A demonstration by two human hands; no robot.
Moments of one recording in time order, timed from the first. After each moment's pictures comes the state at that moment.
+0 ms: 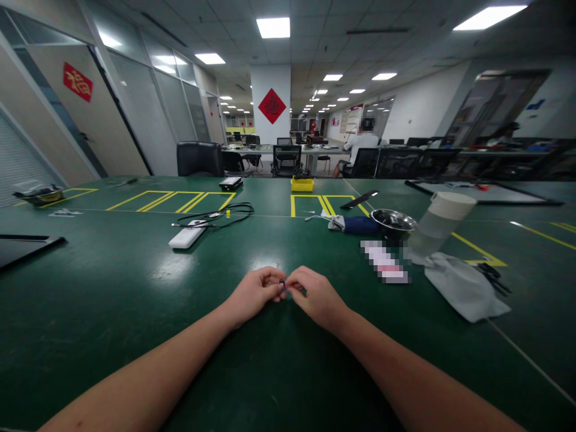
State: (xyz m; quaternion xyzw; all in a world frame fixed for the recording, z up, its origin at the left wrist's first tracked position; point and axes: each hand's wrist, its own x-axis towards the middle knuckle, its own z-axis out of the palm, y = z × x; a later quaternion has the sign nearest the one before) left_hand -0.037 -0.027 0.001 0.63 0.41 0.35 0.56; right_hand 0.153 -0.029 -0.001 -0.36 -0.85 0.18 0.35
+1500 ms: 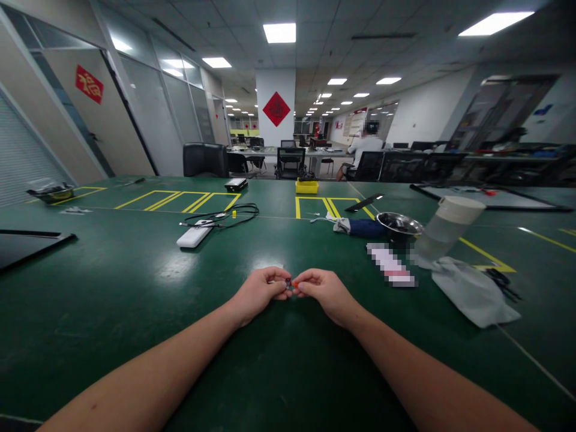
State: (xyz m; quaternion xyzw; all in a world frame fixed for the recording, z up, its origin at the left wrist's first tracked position) left_hand -0.039 -0.028 0.000 0.55 0.41 0.39 0.61; right_hand 0.153 -0.020 -0.010 -0.37 -0.60 0.57 0.42
